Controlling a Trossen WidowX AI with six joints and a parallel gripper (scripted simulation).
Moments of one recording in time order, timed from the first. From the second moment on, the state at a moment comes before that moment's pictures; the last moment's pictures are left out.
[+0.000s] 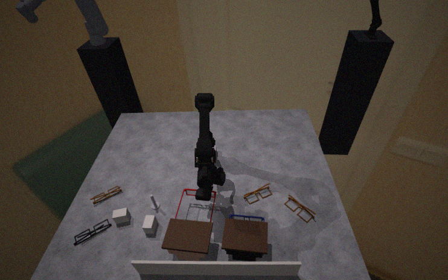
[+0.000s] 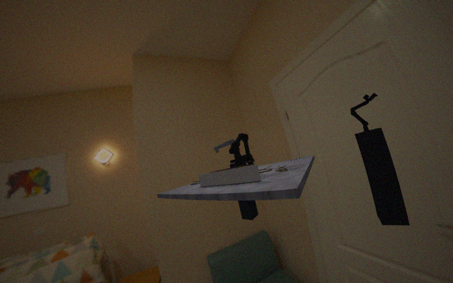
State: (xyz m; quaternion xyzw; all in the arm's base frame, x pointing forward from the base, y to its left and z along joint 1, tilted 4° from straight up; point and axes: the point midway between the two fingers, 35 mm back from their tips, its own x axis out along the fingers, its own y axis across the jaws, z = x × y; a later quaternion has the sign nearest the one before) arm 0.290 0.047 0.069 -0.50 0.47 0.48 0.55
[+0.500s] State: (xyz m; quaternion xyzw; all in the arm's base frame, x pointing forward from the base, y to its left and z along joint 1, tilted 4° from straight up) arm 0.312 0.046 0.070 -0.50 0.47 0.48 0.55
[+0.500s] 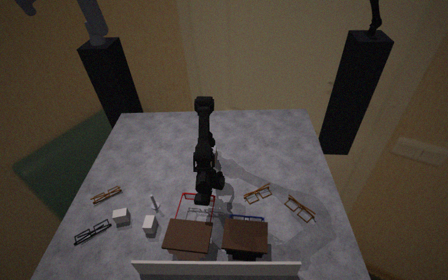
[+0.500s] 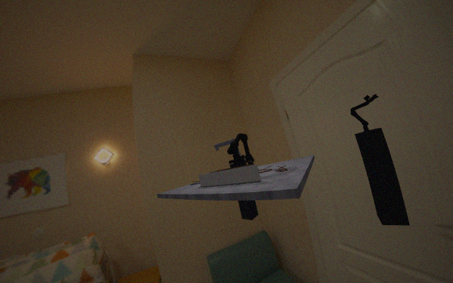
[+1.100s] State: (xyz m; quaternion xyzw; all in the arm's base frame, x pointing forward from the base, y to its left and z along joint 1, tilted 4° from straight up) arm 0.339 0.045 0.071 -0.50 0.47 0.48 0.55
